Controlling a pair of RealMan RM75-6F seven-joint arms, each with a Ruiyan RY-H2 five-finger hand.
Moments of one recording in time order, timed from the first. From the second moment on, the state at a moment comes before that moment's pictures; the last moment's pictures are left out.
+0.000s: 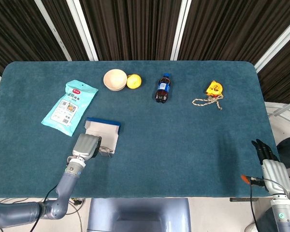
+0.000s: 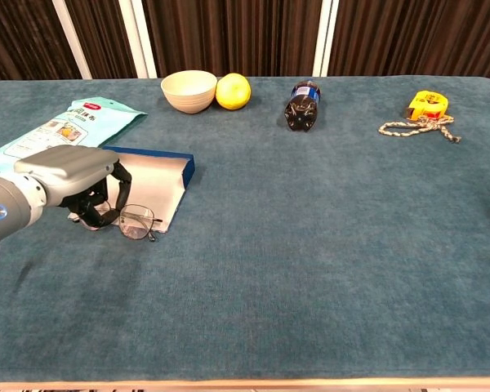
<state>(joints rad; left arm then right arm) -0.69 -1.67 -0.10 -1.49 0.89 1.10 0.68 0.09 -1.10 0.07 -1.73 -1.37 1.36 0.04</state>
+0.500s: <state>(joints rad) -0.74 -1.74 -0.15 -1.55 0.90 1.11 0.70 0.09 -1.10 0.07 -1.73 -1.37 1.36 0.04</state>
